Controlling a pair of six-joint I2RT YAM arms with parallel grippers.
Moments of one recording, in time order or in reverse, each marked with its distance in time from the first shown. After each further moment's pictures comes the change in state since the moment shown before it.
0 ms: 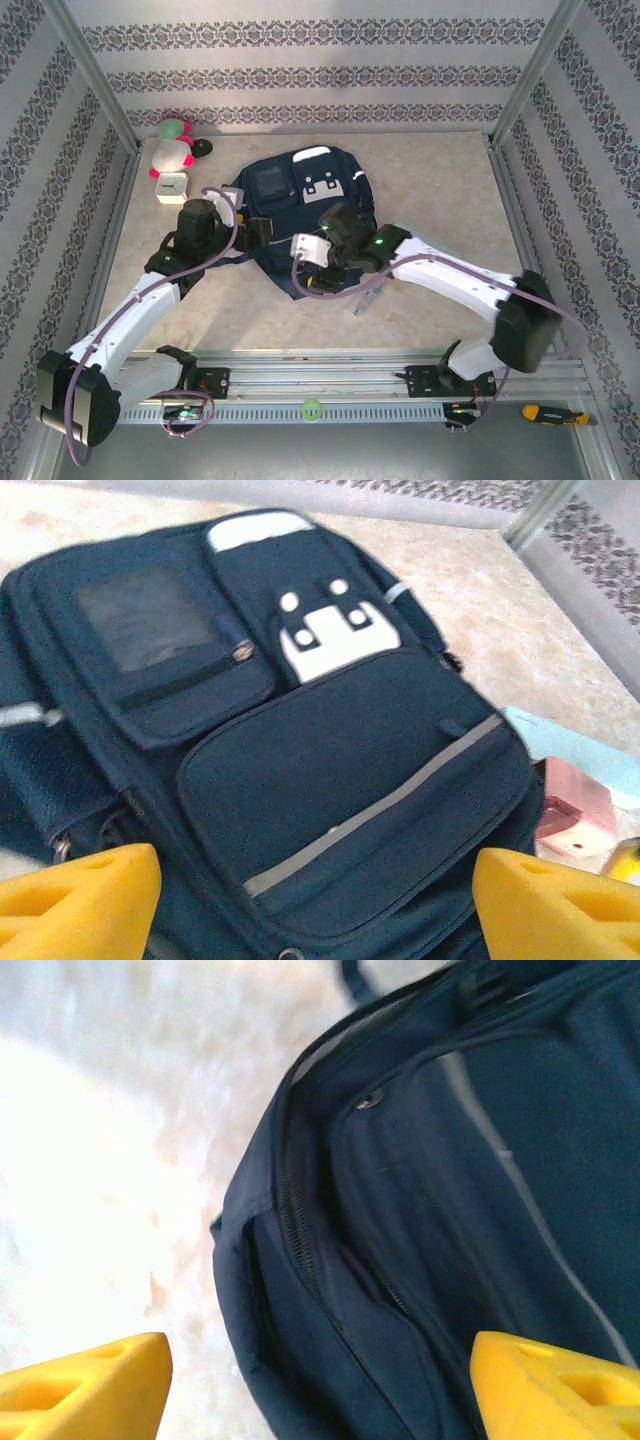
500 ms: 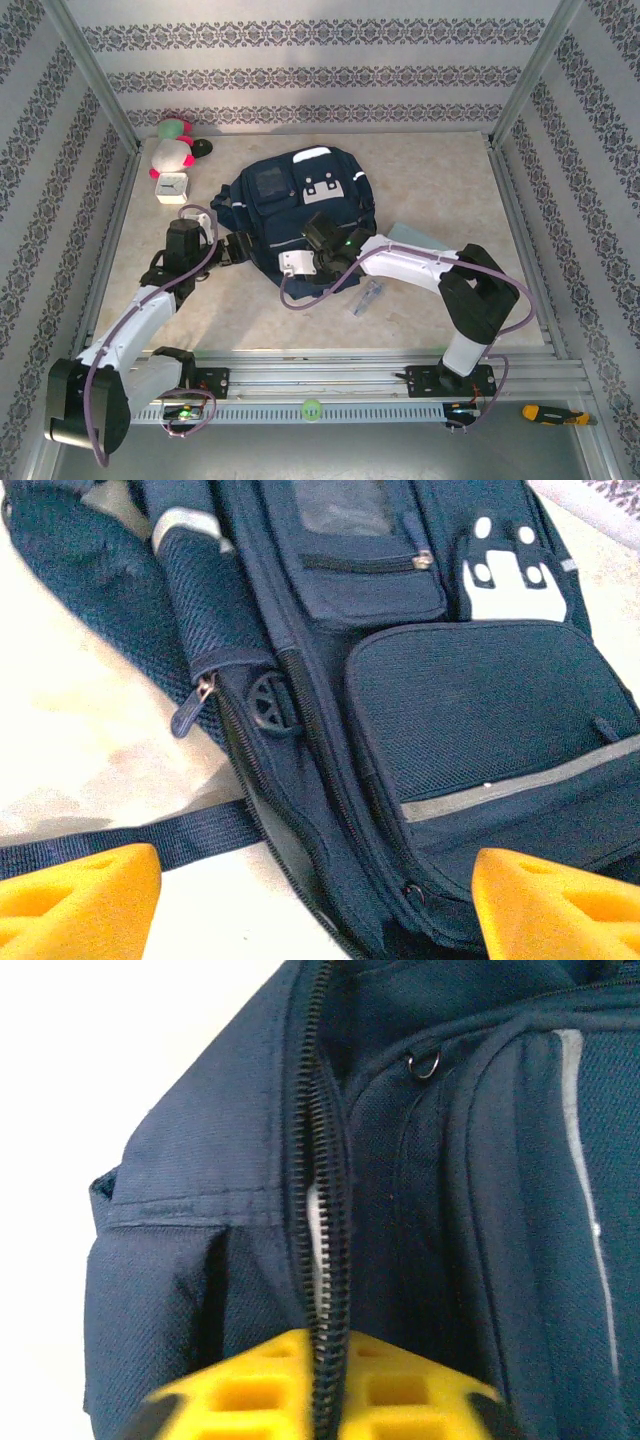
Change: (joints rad) left arm 0.194 -0.014 -0.198 0.040 0.058 -0.174; right arm -0.012 0.206 -0.003 0.150 0.060 -0.285
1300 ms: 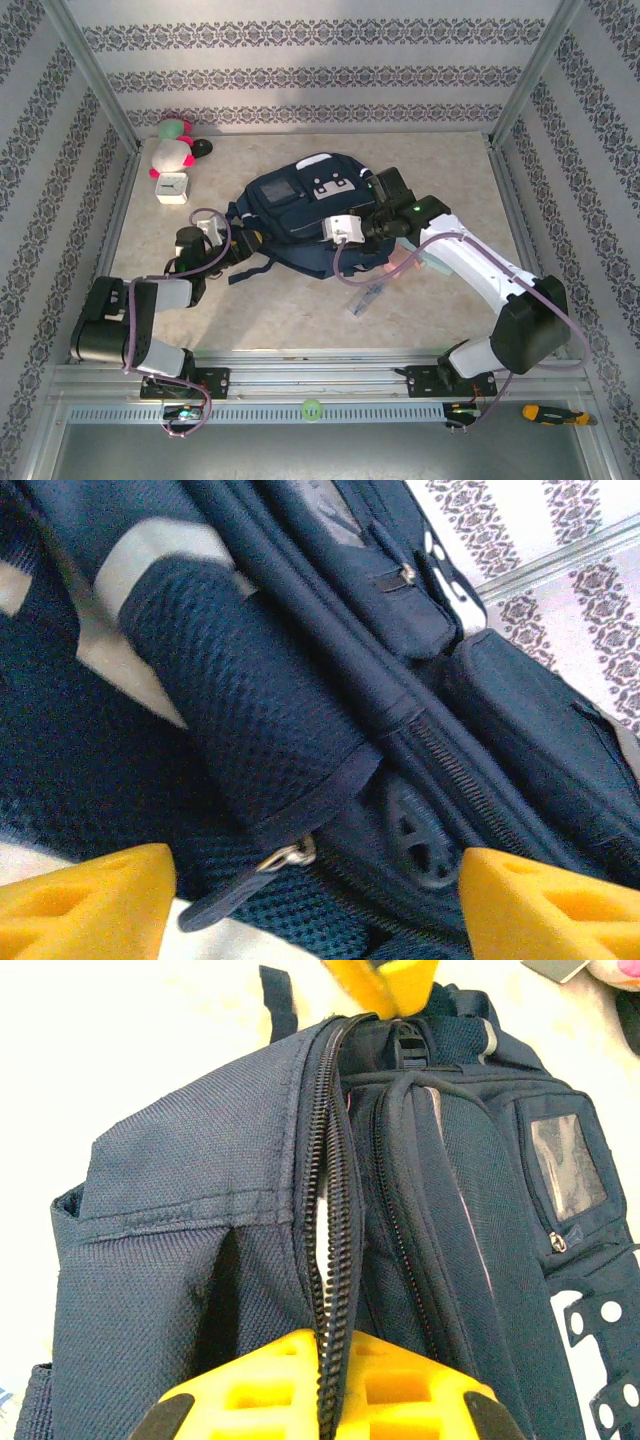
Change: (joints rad) left arm 0.050 0.452 -0.194 0.856 0.332 -0.258; right arm -0.331 -0.259 0.075 -0.251 -0.419 -0.287
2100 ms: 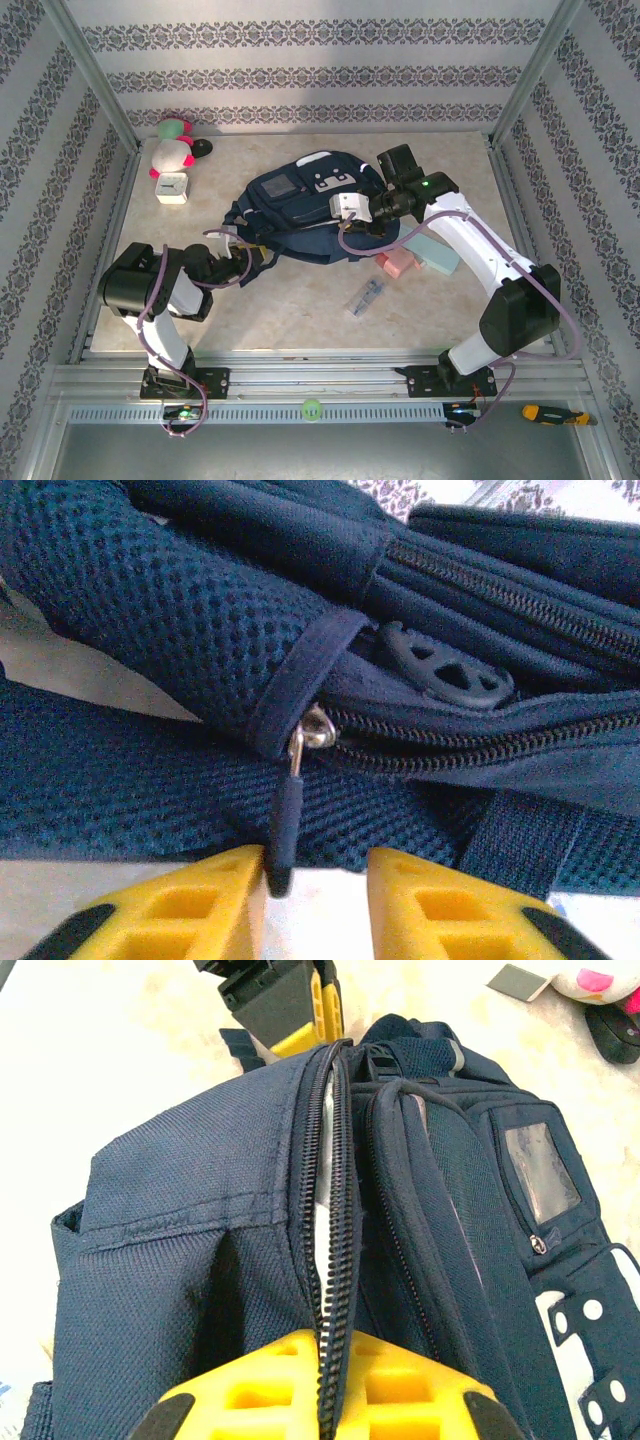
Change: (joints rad) left arm -0.048 0.290 -0.098 0.569 0.041 0.223; right arm -0.095 0.090 0.182 -0.147 -0.121 -0.042
